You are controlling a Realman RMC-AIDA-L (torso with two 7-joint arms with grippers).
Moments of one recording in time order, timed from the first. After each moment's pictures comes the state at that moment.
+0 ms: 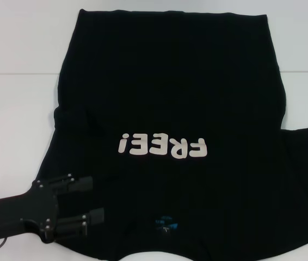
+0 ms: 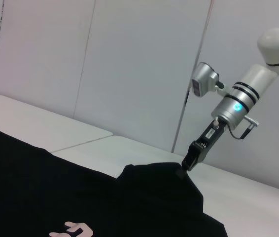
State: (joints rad) left arm -0.34 -2.07 0.59 0.63 1.98 1.79 -1.18; right arm 0.63 1.92 -0.60 -0.87 -2.69 -1.47 2.58
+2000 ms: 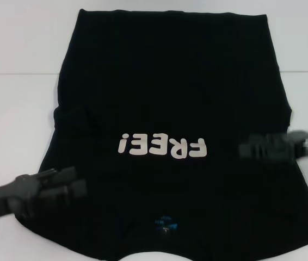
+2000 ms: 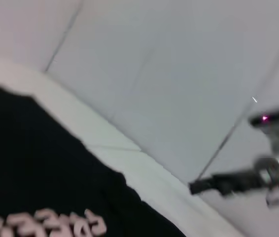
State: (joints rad) left arm -0.35 -2.05 0.49 0.60 1.99 1.79 -1.55; right arm 0.59 1.98 -0.71 -0.69 -2.06 -1.60 1.89
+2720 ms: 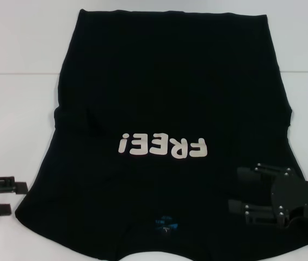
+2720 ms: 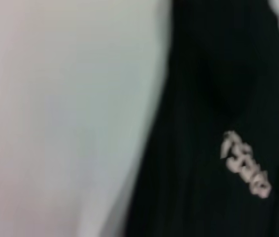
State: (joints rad) left arm -0.42 -1.91 0.48 0.76 2.38 1.66 -2.62; right arm 0.43 2.09 -0.68 -0.61 -2.00 -1.60 1.12
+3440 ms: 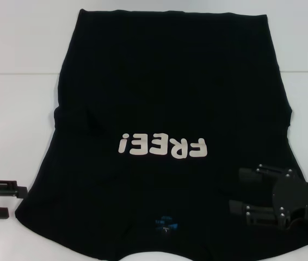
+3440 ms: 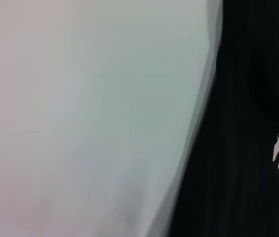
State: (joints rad) left arm -0.47 -1.91 0.49 0.74 2.49 1.60 -2.65; right arm 0.42 2.09 -0.67 -0.61 -2.00 -1.60 1.11
